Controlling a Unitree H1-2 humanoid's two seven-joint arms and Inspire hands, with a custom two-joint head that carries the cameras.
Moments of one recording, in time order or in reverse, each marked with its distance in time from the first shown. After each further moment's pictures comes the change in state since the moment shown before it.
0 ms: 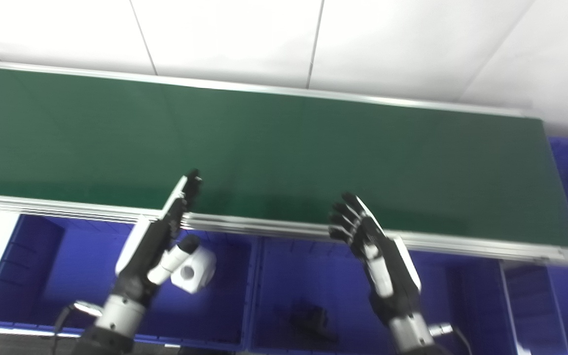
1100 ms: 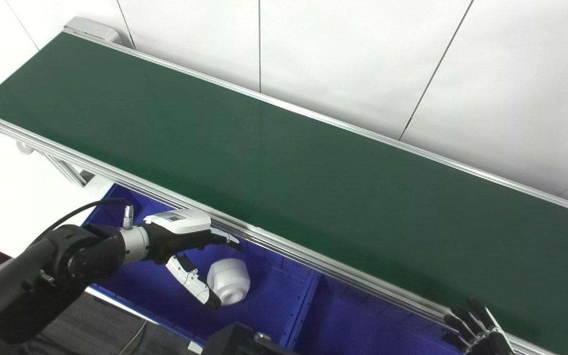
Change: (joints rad) left arm -0.135 0.607 -0.084 -0.098 0.294 0.266 -0.537; right arm 0.026 -0.276 -0.189 0.103 0.301 -0.152 0.169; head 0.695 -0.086
